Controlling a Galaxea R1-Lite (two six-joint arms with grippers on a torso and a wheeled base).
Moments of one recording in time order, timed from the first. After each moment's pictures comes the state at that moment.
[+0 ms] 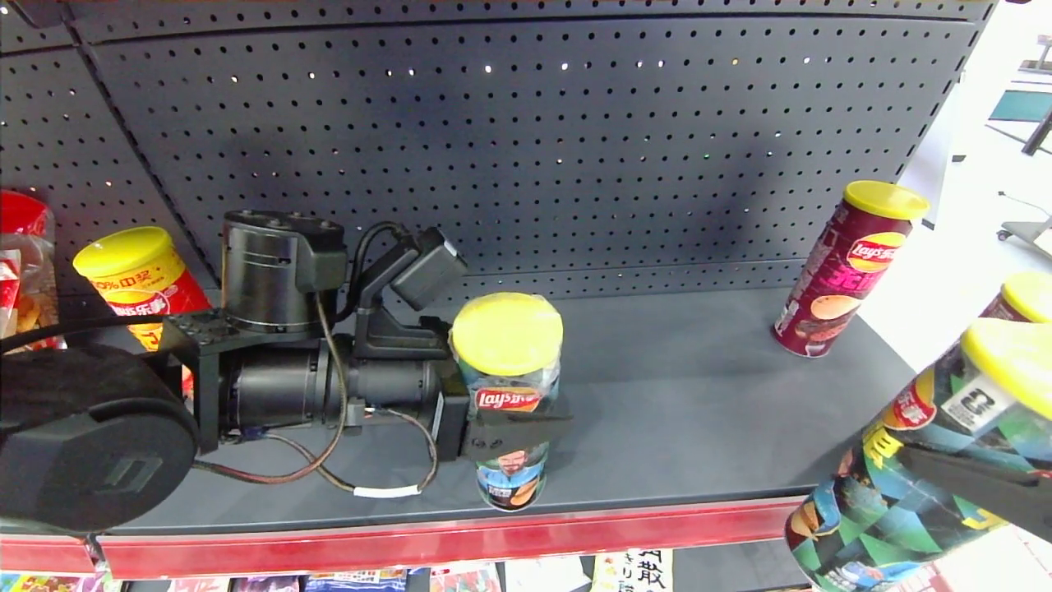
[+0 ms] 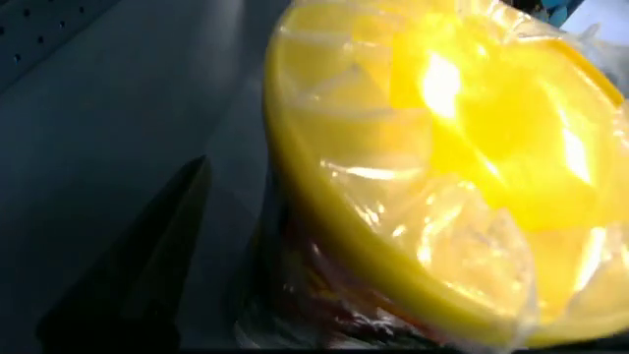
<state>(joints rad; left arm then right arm) -0.59 1.67 -0.84 -0.48 -0.63 0.07 0.42 0.90 -0.59 0.00 0.25 -0.07</state>
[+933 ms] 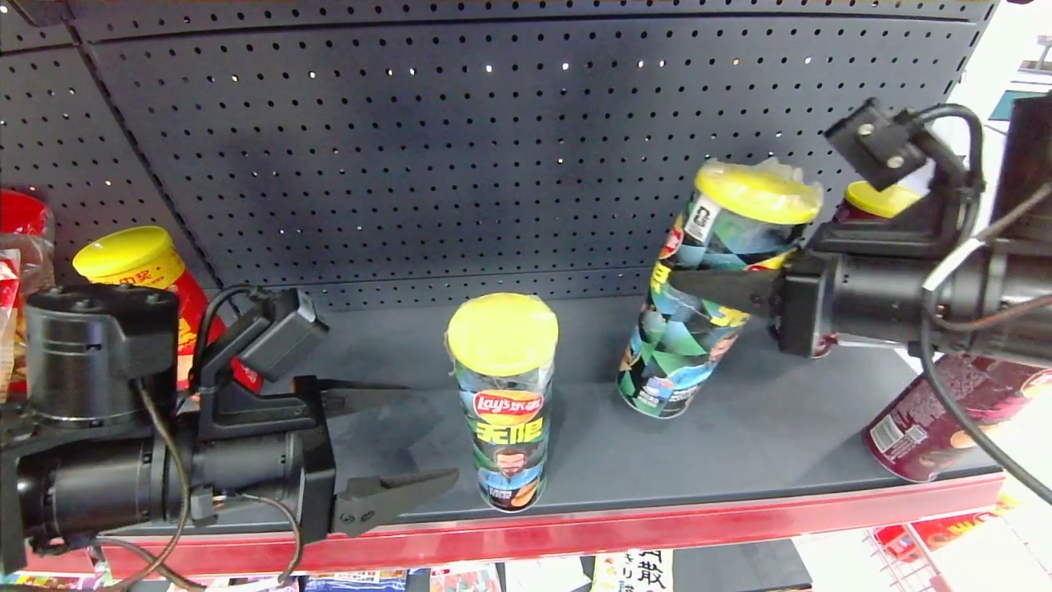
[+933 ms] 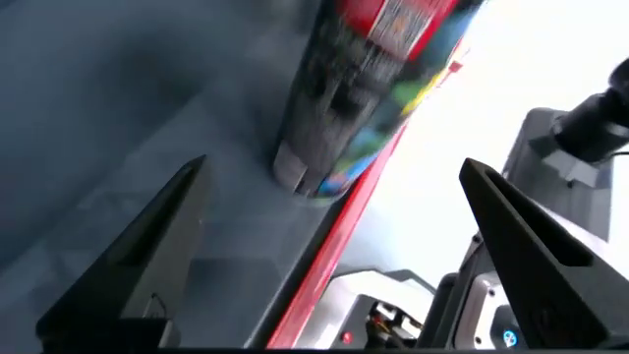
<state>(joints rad) -0.44 1.42 -0.52 -0.48 -0.60 0.08 0.54 1.47 -0.99 -0.25 0.28 -0.08</state>
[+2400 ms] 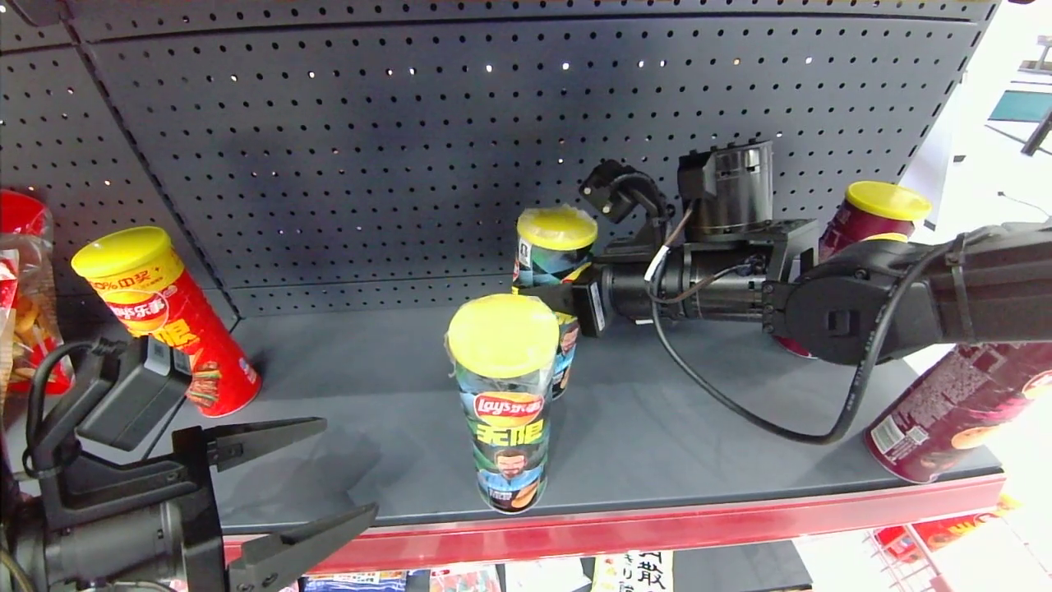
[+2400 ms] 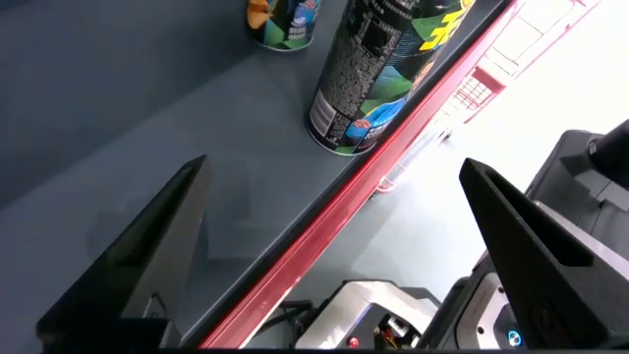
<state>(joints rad) -0.37 1.17 -0.34 -0.47 -0.49 0.02 0.61 1.94 -1.34 -0.28 0.36 -0.15</state>
